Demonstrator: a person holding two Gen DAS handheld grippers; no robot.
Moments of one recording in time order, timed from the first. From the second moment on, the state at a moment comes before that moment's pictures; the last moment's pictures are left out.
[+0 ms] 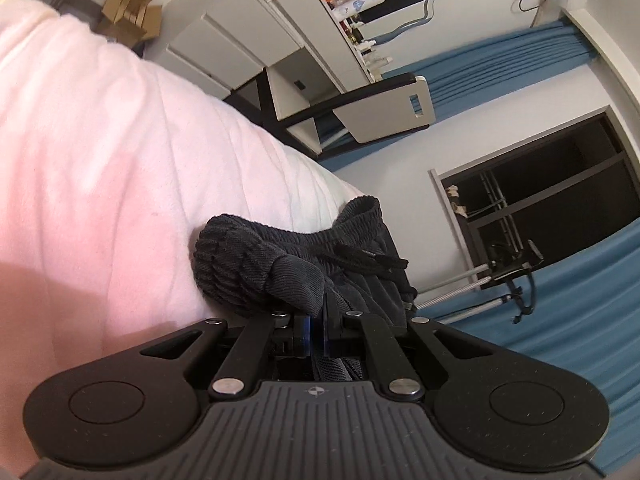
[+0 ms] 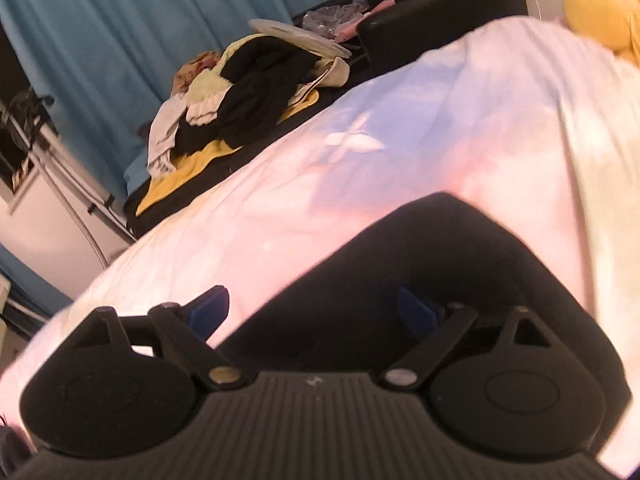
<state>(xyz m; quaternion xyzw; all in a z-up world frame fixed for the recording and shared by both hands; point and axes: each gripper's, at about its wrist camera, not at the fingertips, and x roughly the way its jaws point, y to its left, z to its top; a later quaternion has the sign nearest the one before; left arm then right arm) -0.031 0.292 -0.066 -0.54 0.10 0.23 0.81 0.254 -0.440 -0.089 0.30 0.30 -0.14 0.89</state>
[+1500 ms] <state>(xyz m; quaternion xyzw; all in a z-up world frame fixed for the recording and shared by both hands) -0.049 0.329 -0.049 -0.53 0.17 0.15 0.82 -0.078 -0.569 -0.090 0.53 0.25 -0.12 0.80</state>
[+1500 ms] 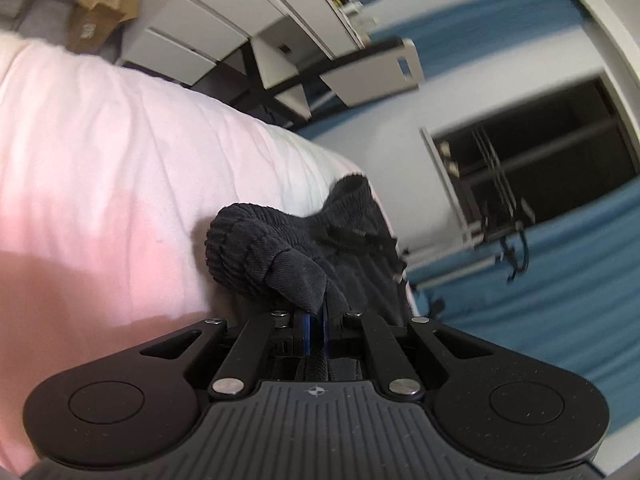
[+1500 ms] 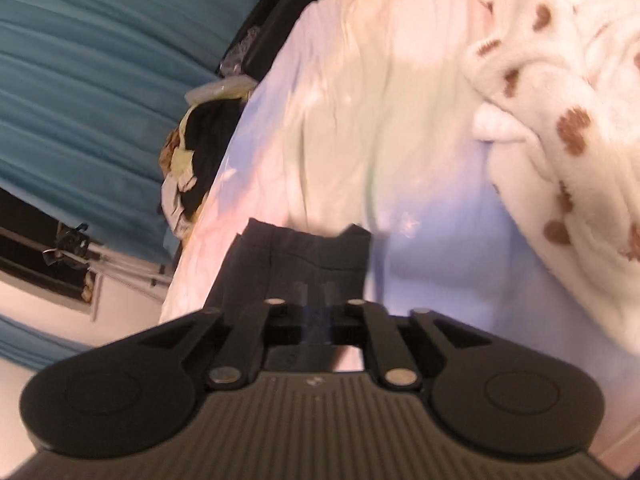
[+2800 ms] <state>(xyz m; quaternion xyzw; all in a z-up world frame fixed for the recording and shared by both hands) -0.060 0.360 -0.072 -0.57 0.24 0.07 0.78 -0.118 -0.584 -0.116 0.40 0.35 -0.08 0.85</state>
